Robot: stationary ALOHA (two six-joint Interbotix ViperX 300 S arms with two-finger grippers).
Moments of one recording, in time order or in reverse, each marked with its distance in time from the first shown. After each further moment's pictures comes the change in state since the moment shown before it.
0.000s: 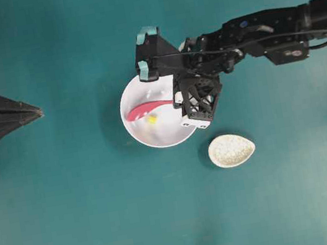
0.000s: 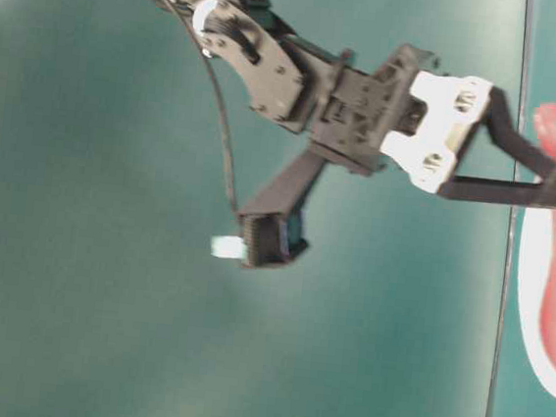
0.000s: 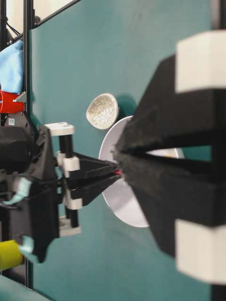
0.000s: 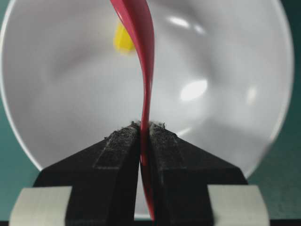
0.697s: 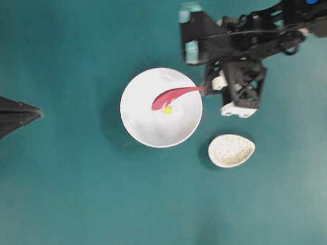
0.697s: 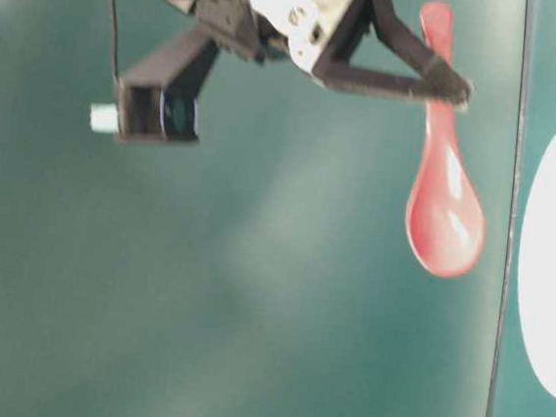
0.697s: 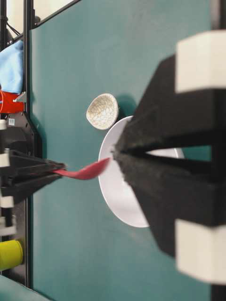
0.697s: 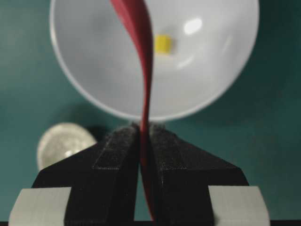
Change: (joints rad) left arm 0.000 0.000 0.000 0.000 0.000 -0.006; right arm 0.000 -0.310 0.163 -0.049 0.069 0.014
